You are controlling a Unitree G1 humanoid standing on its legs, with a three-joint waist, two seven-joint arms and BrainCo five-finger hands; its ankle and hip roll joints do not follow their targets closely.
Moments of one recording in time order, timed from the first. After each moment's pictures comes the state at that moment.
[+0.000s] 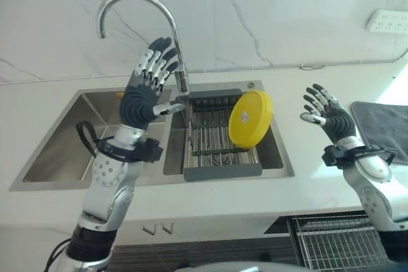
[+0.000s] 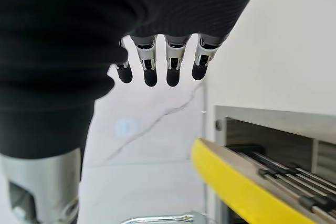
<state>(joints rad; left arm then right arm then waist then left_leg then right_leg) -0.13 0.50 -0.04 -0.43 -0.52 -0.16 -0.04 -0.12 -0.58 -0.01 -0.20 0.62 0.25 -0.07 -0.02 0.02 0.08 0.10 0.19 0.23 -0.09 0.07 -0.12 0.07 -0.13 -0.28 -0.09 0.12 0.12</state>
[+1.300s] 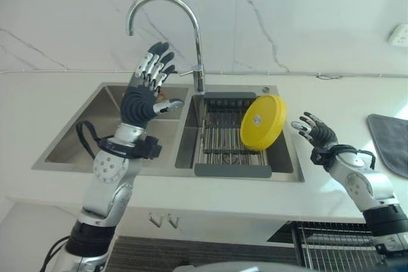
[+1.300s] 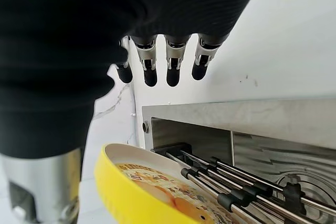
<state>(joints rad) -0.13 0.52 -0.04 -0.38 -0.52 -0.16 -0.01 -0.27 -0.57 0.08 0.09 0.69 0.44 -0.14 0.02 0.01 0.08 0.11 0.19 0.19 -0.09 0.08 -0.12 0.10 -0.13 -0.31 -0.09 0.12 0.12</state>
